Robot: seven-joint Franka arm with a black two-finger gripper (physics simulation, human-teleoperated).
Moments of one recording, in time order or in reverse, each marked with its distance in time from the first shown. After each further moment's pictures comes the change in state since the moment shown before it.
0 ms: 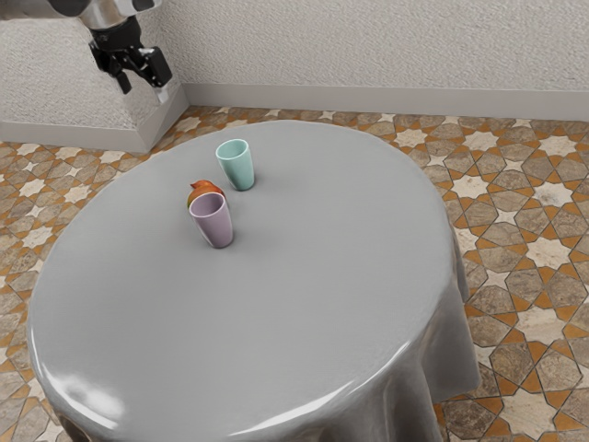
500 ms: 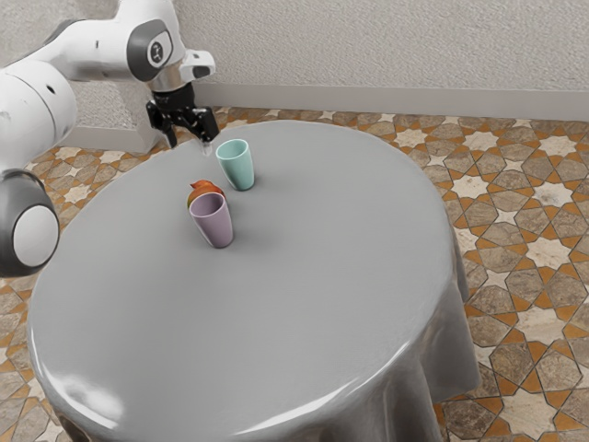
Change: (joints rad) arm 0.091 0.252 -0.083 -0.032 -0.030 0.164 -0.065
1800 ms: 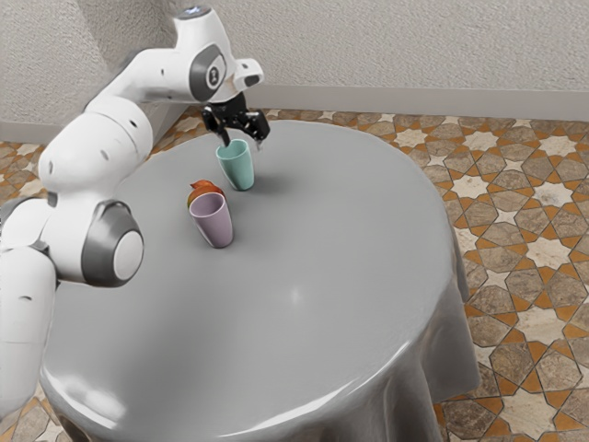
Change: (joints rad) arm 0.030 0.473 -0.030 0.540 -0.091 0.068 -0.082
